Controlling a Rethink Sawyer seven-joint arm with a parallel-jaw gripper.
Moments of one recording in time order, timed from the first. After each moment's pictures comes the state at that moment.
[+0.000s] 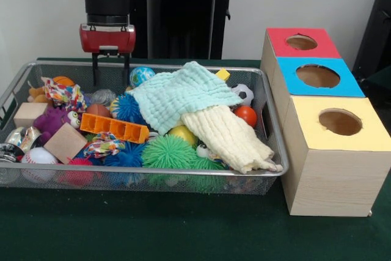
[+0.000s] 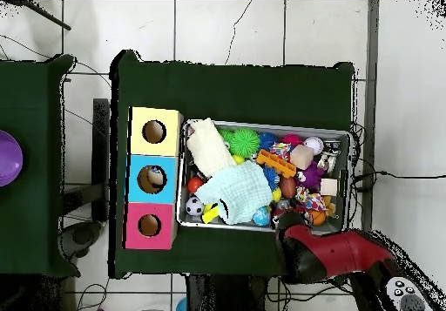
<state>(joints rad) -0.80 -0.66 0.24 1.95 -0.97 -0.01 1.84</state>
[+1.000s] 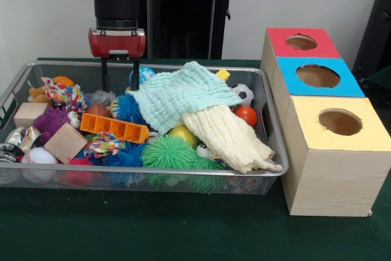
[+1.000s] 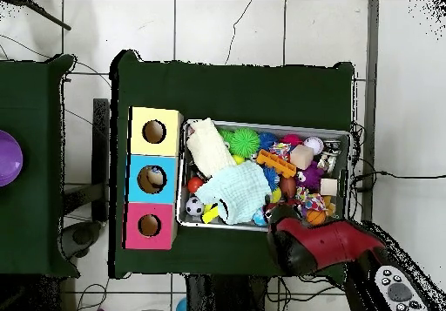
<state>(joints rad) -0.73 -0.66 0.24 1.93 -0.97 0.02 1.84</state>
